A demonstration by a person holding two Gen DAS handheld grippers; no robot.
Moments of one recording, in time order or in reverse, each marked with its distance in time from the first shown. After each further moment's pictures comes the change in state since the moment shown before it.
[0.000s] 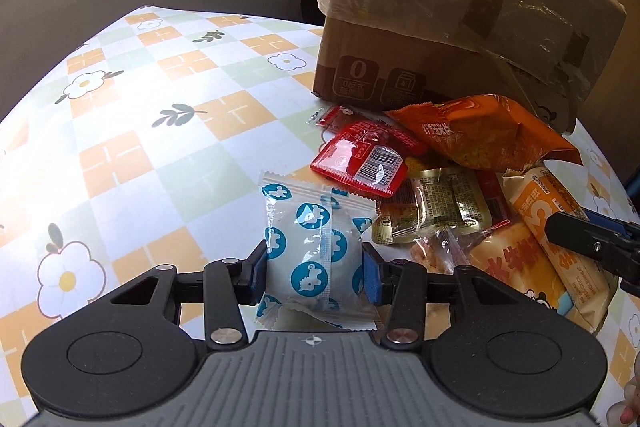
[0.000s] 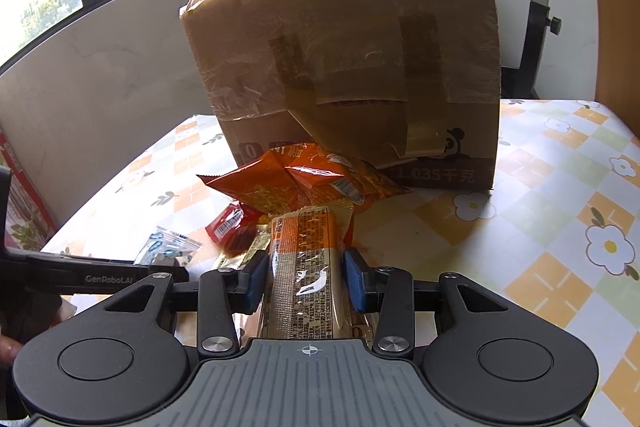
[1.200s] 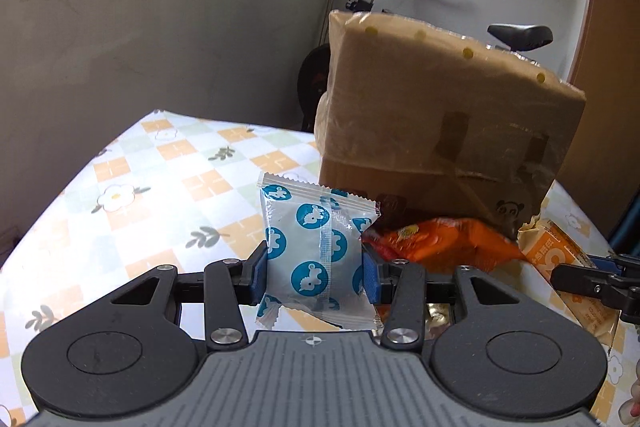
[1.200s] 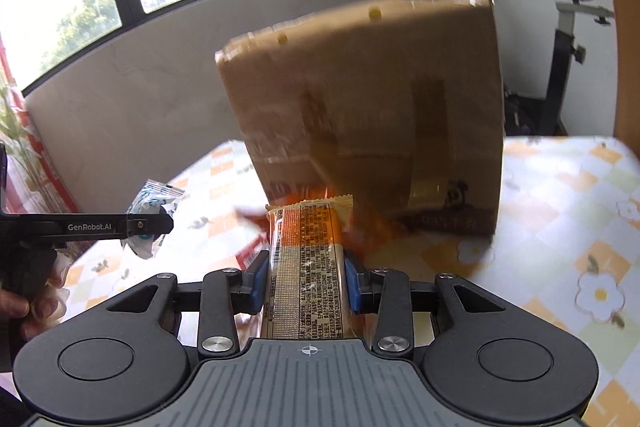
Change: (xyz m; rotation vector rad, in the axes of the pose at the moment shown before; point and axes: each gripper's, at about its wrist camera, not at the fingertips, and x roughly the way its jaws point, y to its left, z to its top) left arm -0.074 -0.004 0.041 0.042 -0.256 0.006; right arm -0.046 -0.013 0.030 -0.060 -0.091 0.132
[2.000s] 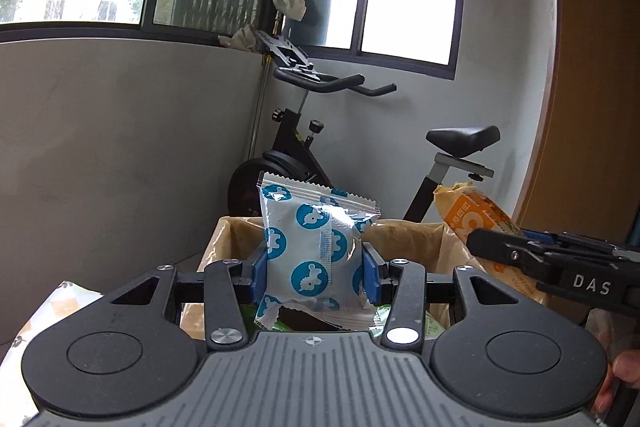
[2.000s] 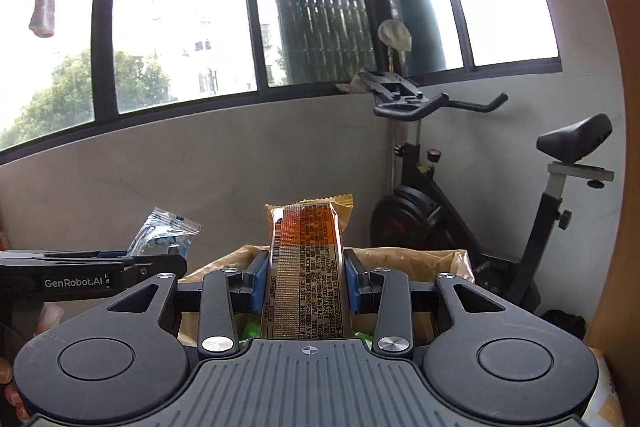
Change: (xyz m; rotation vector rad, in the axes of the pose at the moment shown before) left arm 0.065 -0.085 0.188 0.071 -0.239 -0.150; right arm 0.052 -0.046 0.213 -0.069 -0.273 -0.162
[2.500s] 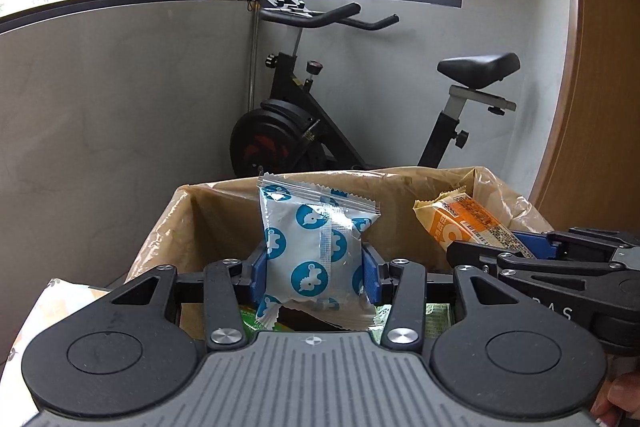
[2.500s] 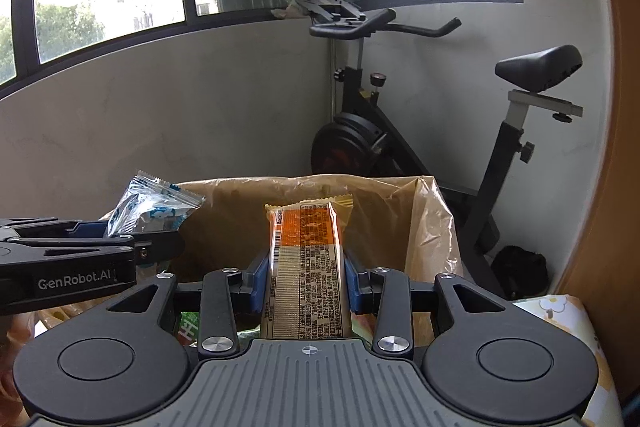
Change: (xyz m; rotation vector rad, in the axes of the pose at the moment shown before) left arm 0.074 -0.013 -0.007 0.102 0.169 0.038; right arm 0.076 -0.019 -0.033 0.043 0.192 -0.157
